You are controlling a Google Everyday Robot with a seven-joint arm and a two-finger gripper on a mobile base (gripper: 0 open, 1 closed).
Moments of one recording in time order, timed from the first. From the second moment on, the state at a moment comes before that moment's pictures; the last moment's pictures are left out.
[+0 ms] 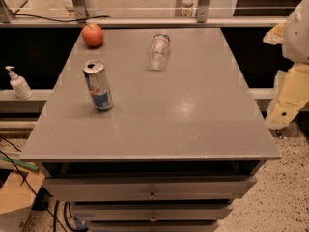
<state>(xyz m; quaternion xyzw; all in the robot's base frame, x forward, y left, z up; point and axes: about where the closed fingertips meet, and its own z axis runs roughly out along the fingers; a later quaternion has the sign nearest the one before) 0.438 -0.217 0.976 -0.60 0.78 -0.03 0.16</state>
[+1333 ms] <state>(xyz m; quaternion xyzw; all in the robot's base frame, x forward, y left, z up) 0.455 -0.123 0.969 -0.68 0.68 0.09 0.25</state>
